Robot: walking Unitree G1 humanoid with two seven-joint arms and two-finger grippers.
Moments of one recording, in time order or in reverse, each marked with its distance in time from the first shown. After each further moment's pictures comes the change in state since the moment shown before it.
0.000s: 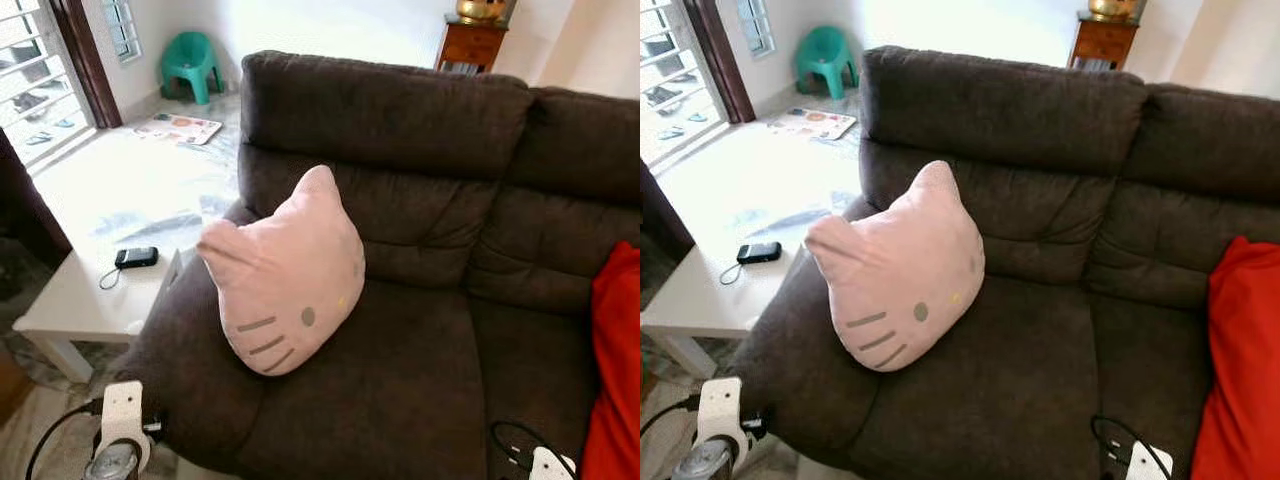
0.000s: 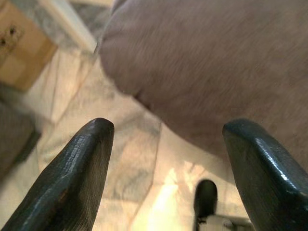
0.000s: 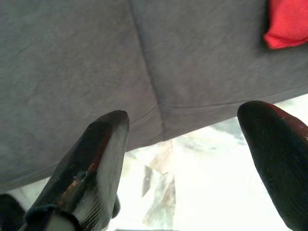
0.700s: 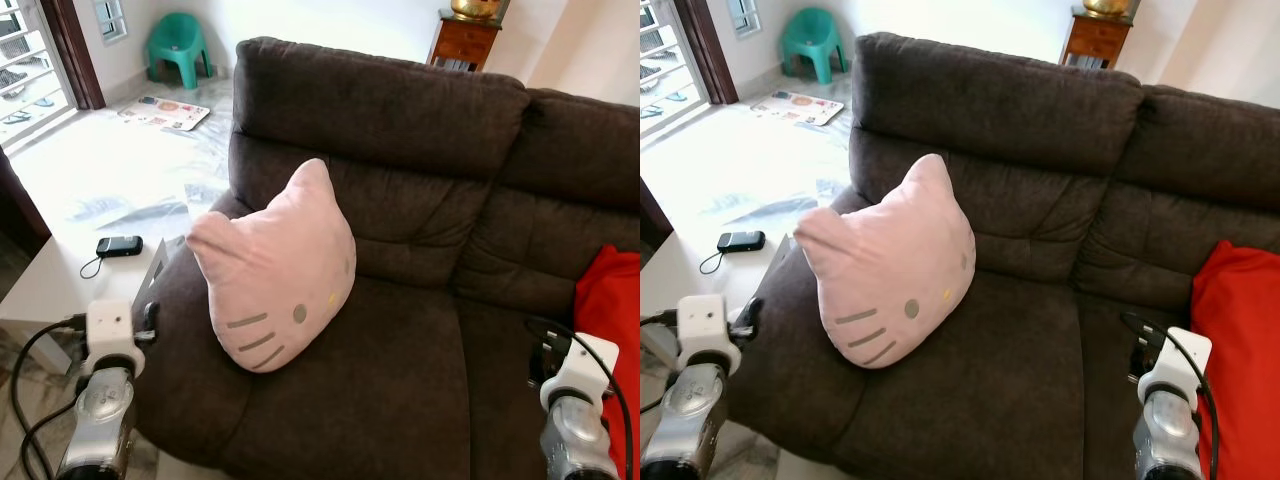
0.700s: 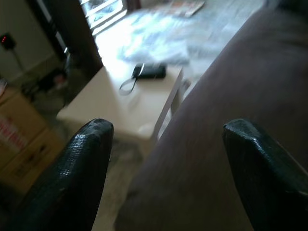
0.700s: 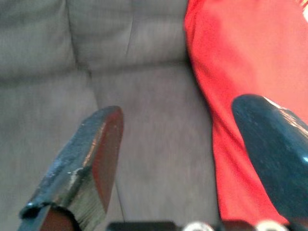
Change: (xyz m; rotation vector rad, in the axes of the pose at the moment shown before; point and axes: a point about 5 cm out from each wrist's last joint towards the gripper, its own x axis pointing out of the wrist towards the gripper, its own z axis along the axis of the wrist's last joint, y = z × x) left arm -0.017 0.005 0.100 0.037 -0.528 0.107; right arm -0.006 -0.002 0.133 -0.001 -0.510 -0.029
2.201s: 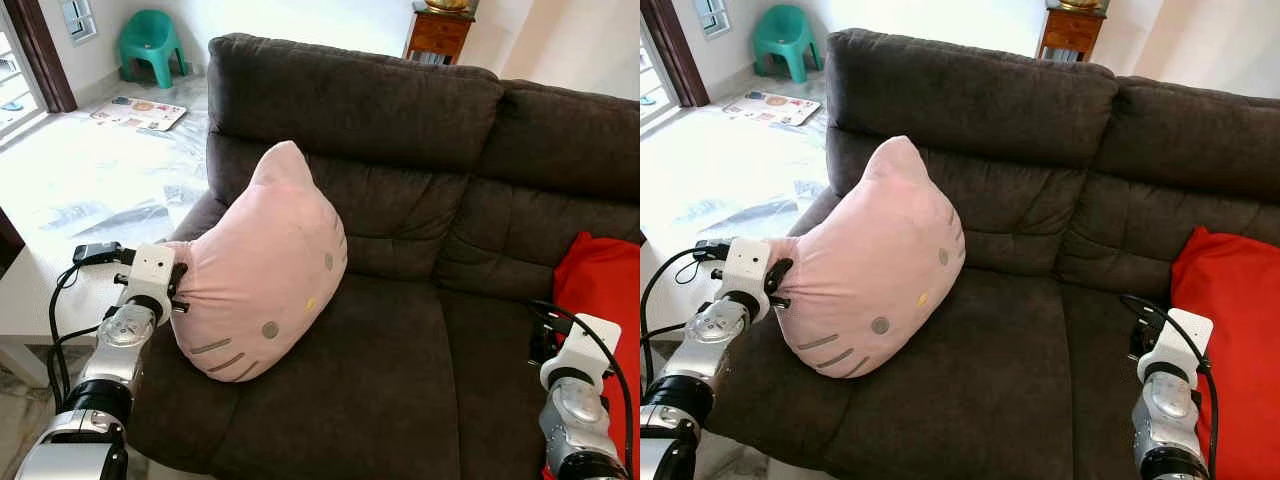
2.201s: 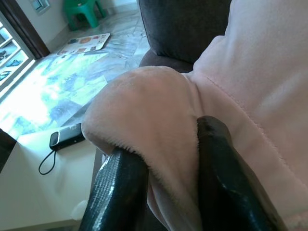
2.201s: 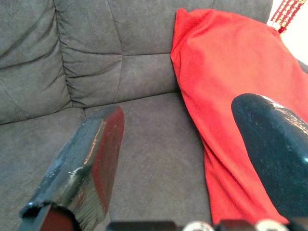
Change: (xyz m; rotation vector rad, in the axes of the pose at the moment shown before) left arm 0.052 -0.049 0.077 0.150 -0.108 -0.353; right arm 0.009 0.013 0.049 0.041 -0.170 0.015
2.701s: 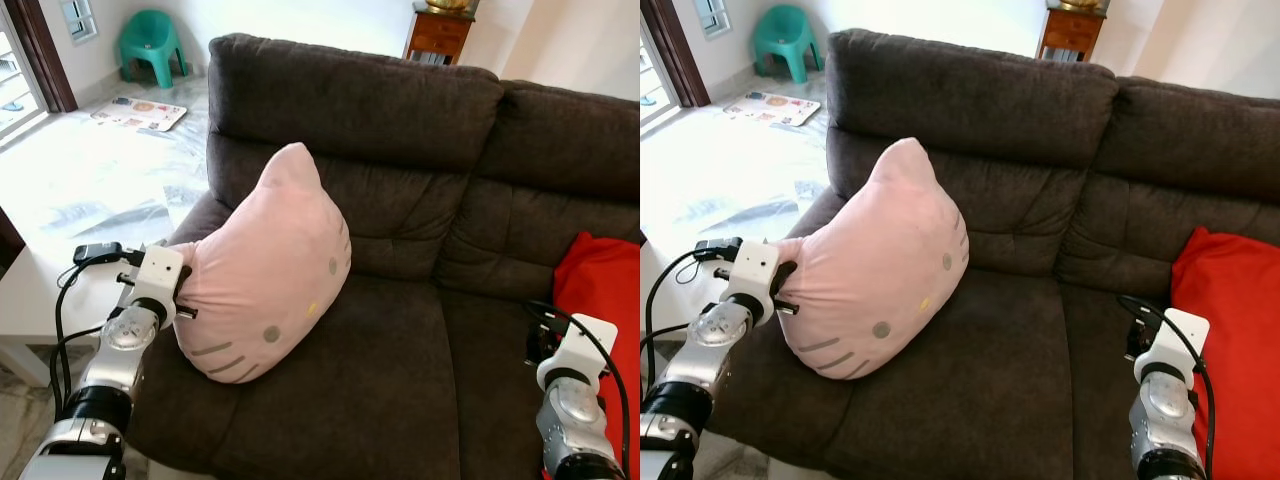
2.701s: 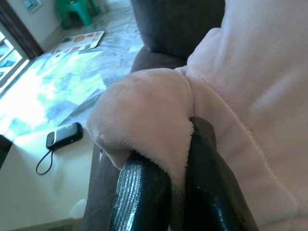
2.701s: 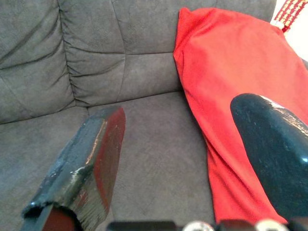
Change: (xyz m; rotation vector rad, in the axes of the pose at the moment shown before) left arm -0.001 -0.001 0.000 0.014 0.019 -0.021; right arm -0.001 0.002 -0.001 0.003 -0.002 0.011
